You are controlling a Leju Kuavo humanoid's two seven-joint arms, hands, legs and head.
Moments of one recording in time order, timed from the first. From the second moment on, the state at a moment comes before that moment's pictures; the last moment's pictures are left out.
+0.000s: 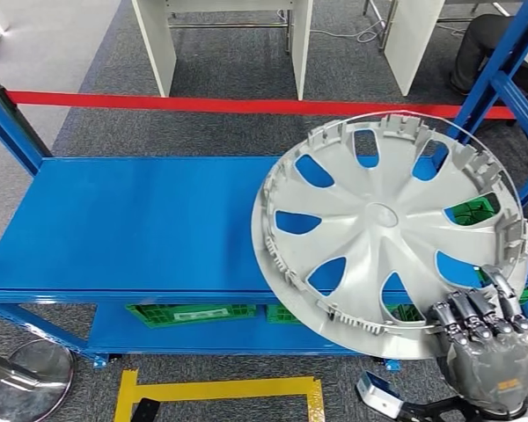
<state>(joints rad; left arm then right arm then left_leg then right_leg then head) -0.12 -0.05 -1.48 -0.15 1.33 0.43 -0.39 0.27 -0.28 0.16 -2.08 1.56 -0.68 -0.05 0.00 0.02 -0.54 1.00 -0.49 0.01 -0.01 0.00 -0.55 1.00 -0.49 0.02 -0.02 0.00</state>
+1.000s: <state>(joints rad) -0.11 -0.04 -1.48 -0.15 1.36 0.36 -0.35 0.31 -0.14 0.18 -2.06 1.19 -0.68 -0.40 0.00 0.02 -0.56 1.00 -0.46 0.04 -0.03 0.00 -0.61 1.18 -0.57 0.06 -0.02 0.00</state>
